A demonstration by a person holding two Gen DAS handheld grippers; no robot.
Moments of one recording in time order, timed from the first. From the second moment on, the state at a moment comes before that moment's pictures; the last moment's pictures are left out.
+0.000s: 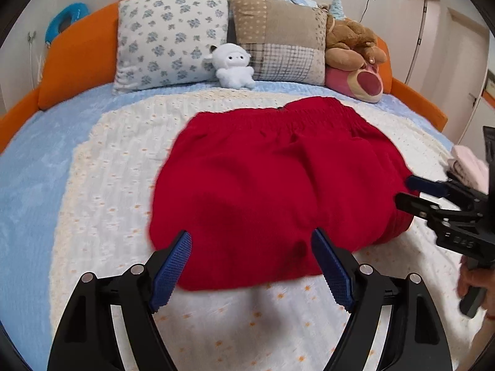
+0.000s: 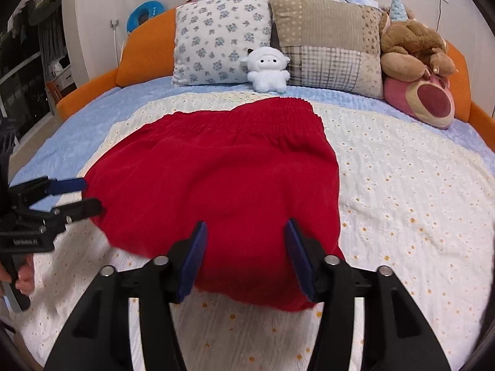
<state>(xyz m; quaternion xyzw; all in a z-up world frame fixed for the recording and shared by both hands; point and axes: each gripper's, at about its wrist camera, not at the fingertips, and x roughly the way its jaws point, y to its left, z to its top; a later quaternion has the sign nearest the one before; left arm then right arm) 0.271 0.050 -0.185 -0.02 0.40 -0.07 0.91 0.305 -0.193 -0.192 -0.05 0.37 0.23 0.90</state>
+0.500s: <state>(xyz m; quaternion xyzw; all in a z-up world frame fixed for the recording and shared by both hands) 0.278 0.088 -0.217 -0.06 0.45 -0.03 0.89 0.304 -0.205 -0.211 -0.07 0.40 0.21 0.89</state>
